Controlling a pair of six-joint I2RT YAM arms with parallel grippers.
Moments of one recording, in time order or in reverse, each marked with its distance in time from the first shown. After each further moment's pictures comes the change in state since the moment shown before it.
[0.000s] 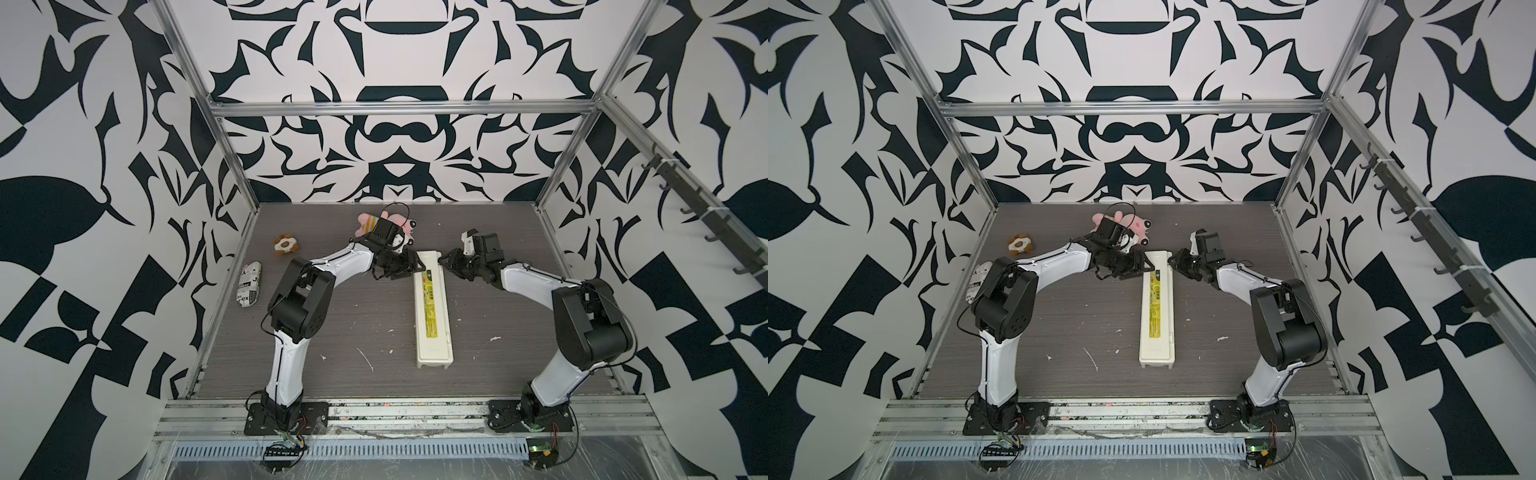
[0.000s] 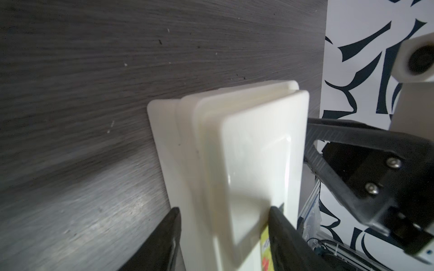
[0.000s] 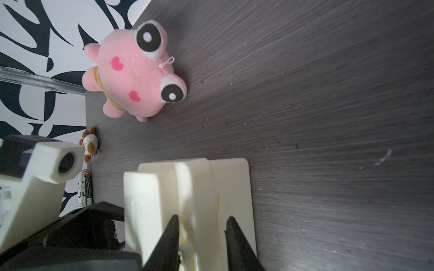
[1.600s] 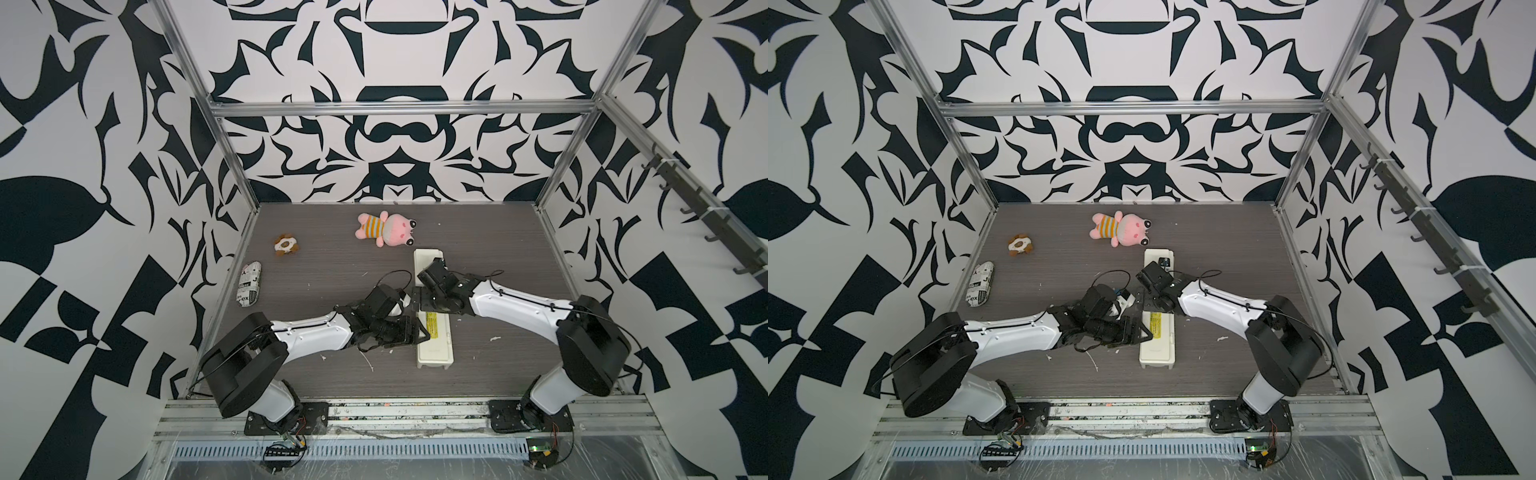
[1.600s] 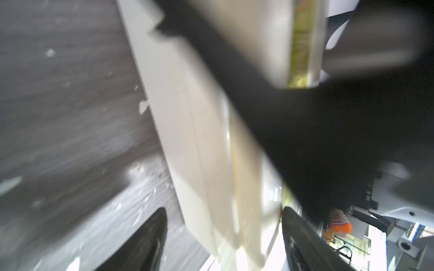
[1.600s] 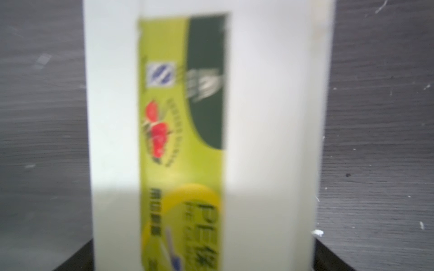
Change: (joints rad) left arm -0.309 -0.565 -0.769 0.299 -0.095 -0.226; right arm 0.485 -0.155 0.047 -0.494 0.504 0.026
